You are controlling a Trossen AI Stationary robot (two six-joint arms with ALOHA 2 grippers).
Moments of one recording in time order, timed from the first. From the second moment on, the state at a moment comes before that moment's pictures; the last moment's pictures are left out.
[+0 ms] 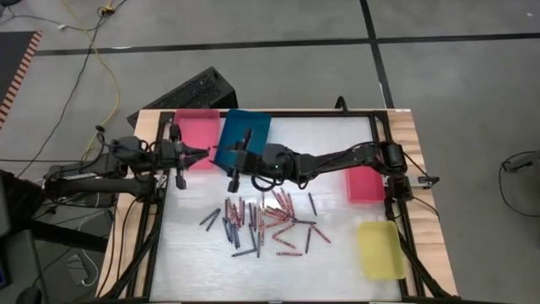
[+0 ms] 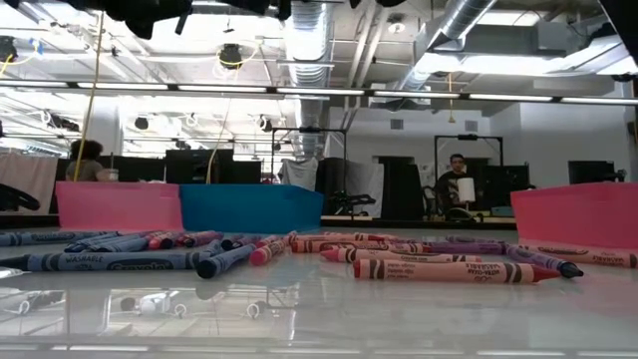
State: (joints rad) left arm 0.13 0.43 0.57 -0.11 -0.09 0.19; right arm 0.03 1.94 1.63 0.48 0.28 -0.29
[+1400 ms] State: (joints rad) left arm 0.13 0.50 0.57 -0.03 -0.12 0.24; right arm -0.05 1.94 1.63 0.48 0.12 -0.16
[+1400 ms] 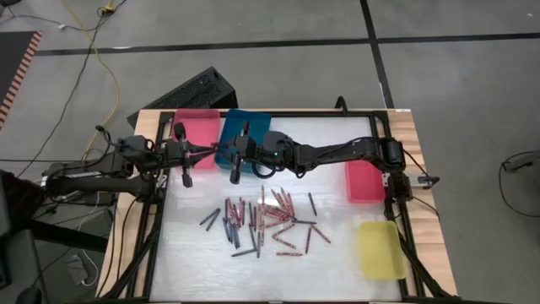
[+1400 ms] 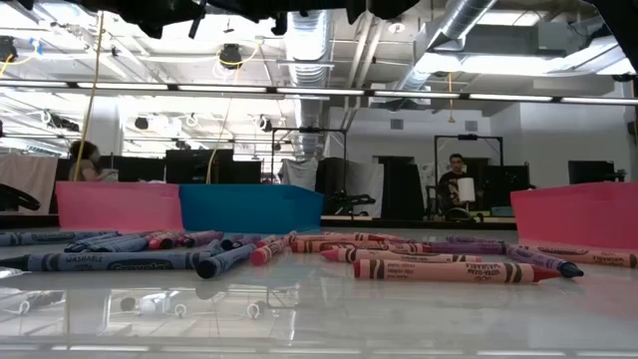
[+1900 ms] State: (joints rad) left arm 0.13 0.45 0.57 -0.18 -0.41 0.19; right arm -0.08 1.94 1.63 0.47 0.14 -0.10
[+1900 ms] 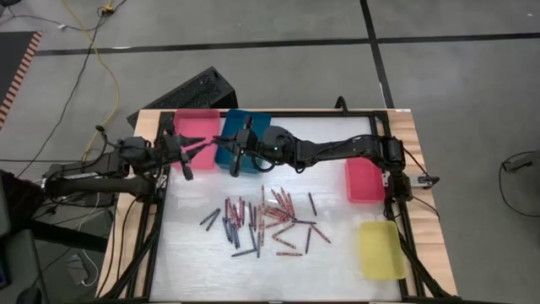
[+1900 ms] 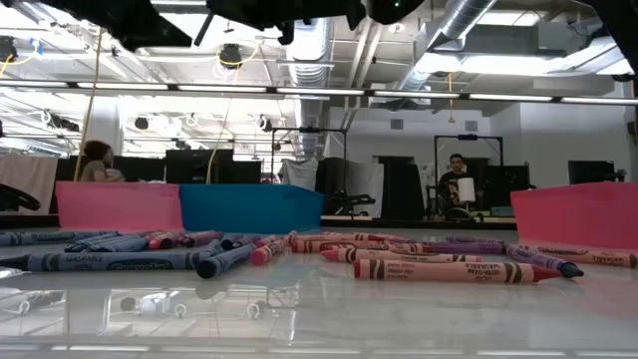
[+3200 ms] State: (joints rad) left arm 0.13 0.29 0.57 -0.26 -0.69 0.11; right arm -0.20 2.49 2.11 0.18 0.10 0.12
